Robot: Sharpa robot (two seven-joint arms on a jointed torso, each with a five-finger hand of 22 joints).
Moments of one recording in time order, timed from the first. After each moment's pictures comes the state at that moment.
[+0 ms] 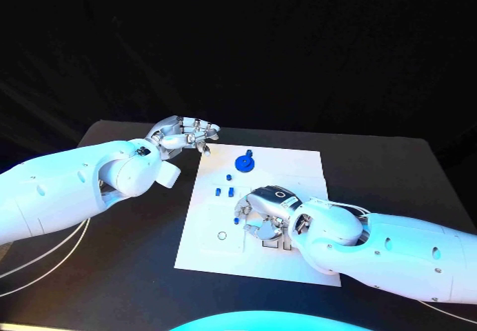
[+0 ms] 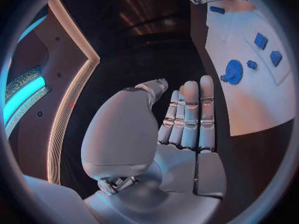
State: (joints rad) left arm 1.18 -0.94 0.04 1.48 -0.20 -0.15 0.24; left_hand 1.42 -0.21 0.50 0.21 0.19 0.83 0.20 0.28 0.30 0.88 0.13 0.55 0.26 1.05 0.06 1.06 0.58 0.17 0.90 0.15 0.89 0.57; right arm 1.15 -0.64 -0.21 1.69 -1.62 -0.35 -0.22; right_hand 1.30 -0.23 0.63 0.01 0.07 0.90 0.16 0.23 0.34 1.10 0.11 0.07 0.07 1.47 0.01 1.28 1.20 0.12 1.31 0.12 0.94 1.28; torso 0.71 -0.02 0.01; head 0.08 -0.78
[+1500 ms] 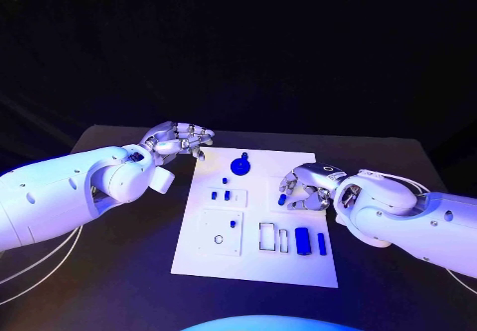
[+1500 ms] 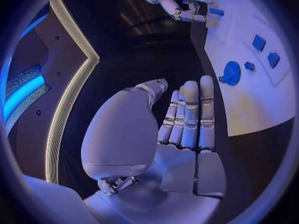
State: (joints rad) left arm 1.18 -0.94 0.03 1.48 -0.20 -0.13 0.23; left_hand 1.42 -0.21 0.49 0.21 0.19 0.83 0.20 0.28 0.30 0.88 0.13 0.55 0.26 1.05 0.06 1.06 0.58 0.17 0.90 0.15 0.89 0.57; right arm 1.25 -0.86 -0.18 1.69 -1.54 -0.25 -0.24; right_hand 1.56 -0.16 0.15 0.28 0.10 0.92 0.15 0.15 0.32 0.93 0.10 0.38 0.08 1.46 0.02 1.33 1.15 0.13 1.33 0.12 0.92 1.30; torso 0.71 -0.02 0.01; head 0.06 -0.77
